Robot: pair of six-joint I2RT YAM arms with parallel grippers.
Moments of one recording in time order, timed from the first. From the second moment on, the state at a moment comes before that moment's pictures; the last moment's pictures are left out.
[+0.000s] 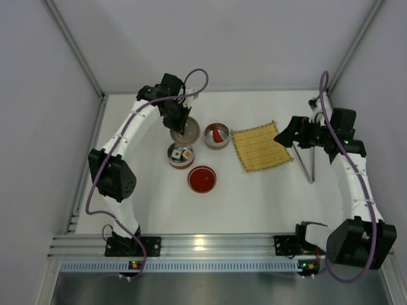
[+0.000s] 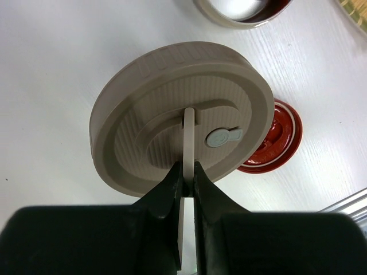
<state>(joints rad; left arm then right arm) -0.39 1.88 1.91 -1.14 0.16 0.10 -0.16 1.16 1.05 -0.57 -0.72 0.05</state>
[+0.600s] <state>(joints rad) -0.49 2.29 2.27 -1.10 0.22 0.08 -0.17 1.08 0.98 -0.58 -0.68 0.04</state>
